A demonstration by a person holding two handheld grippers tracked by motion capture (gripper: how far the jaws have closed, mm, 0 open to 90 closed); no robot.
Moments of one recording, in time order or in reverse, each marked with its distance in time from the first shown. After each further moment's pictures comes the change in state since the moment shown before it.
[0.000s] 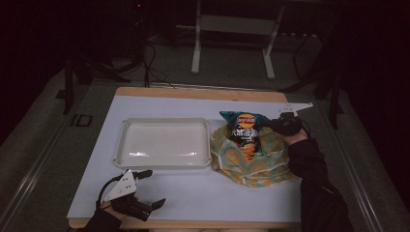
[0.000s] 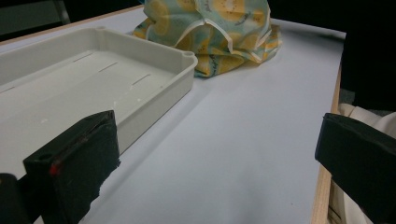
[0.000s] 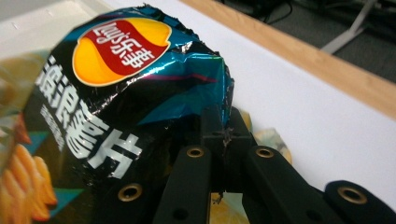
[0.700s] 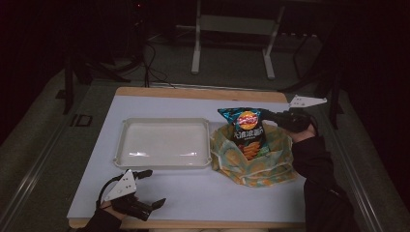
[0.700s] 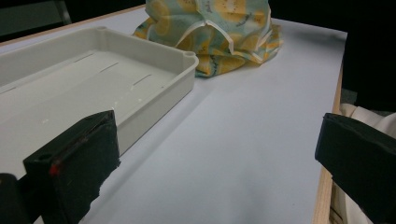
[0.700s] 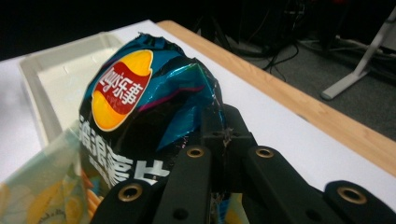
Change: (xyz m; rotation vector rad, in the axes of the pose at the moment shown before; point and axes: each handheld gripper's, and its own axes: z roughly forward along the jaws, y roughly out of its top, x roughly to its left) left arm 0.000 0.000 0.000 -0.001 0.003 -0.002; right arm 0.019 0.031 -0.039 -0.139 0.048 -0.030
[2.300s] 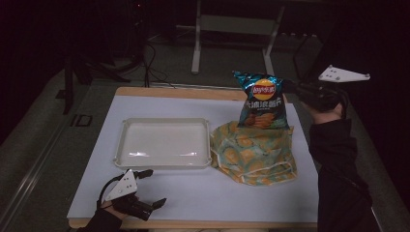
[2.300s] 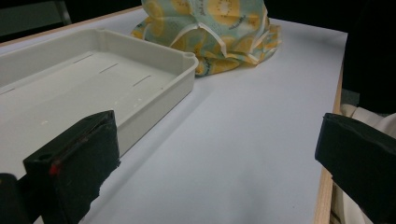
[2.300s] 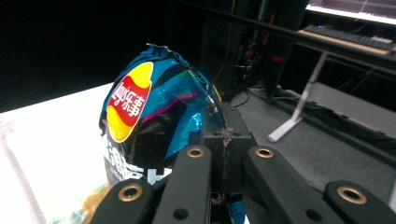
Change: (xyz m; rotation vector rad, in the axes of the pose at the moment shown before) left arm -0.001 0.001 0.001 0.000 0.002 0.000; right arm 0.015 0.089 -0.069 -0.155 -0.178 -0.076
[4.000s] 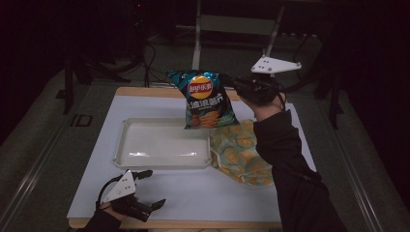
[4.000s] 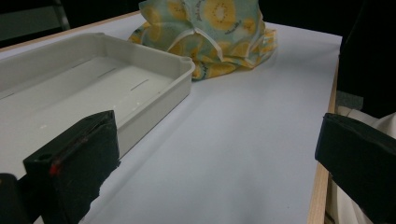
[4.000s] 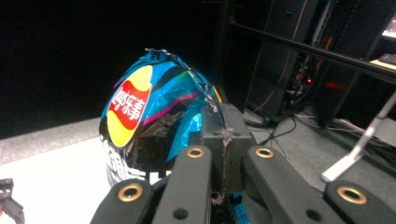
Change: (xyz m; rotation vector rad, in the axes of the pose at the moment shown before) left arm -0.002 0.001 -0.003 -0.016 -0.010 0.009; right arm 0.116 0.063 0.091 -0.053 0.164 -0.027
